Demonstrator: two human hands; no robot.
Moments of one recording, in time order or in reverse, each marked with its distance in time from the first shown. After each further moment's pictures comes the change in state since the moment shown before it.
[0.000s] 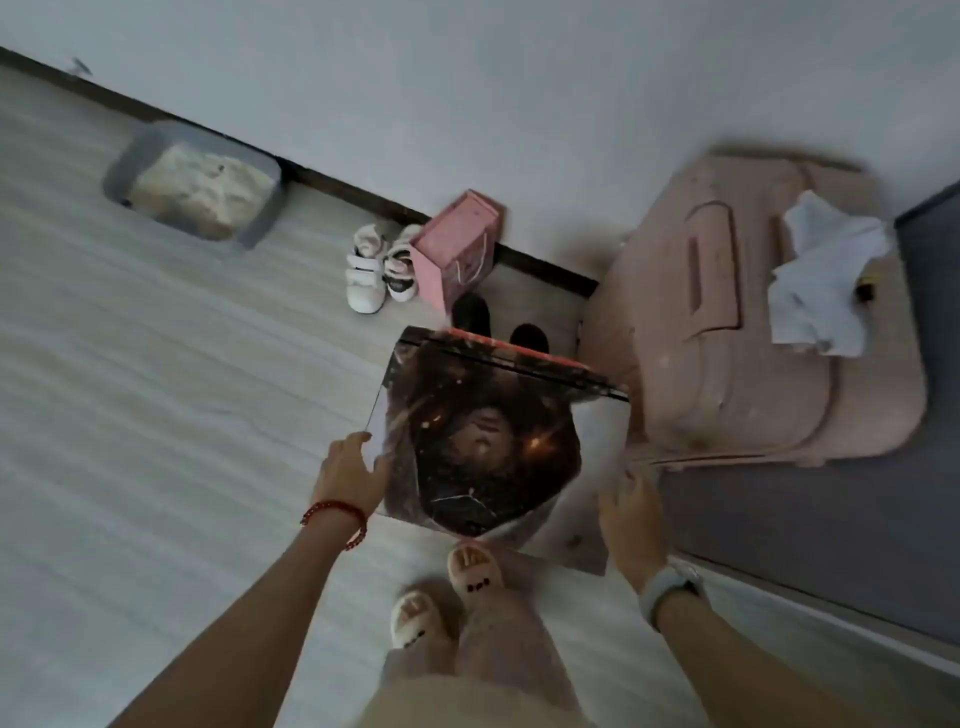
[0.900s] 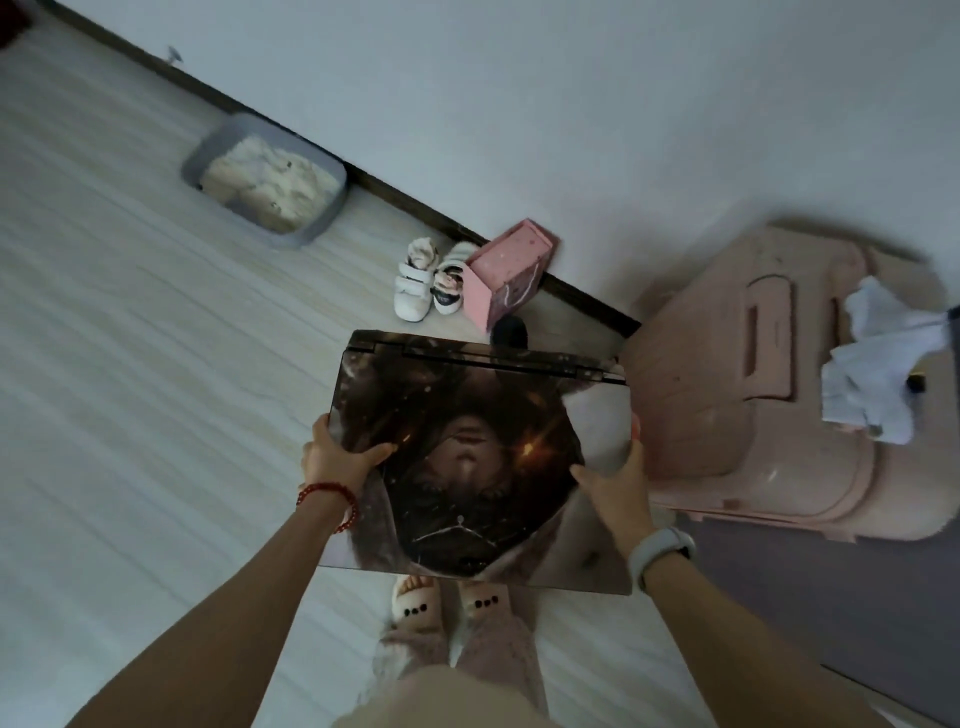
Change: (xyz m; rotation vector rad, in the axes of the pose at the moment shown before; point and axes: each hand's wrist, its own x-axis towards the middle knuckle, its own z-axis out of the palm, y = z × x) left_hand 0.018 -0.023 -0.065 -0.413 0.135 -0.251; right_hand 0.003 -0.106 0.018 0.218 -0.147 0.053
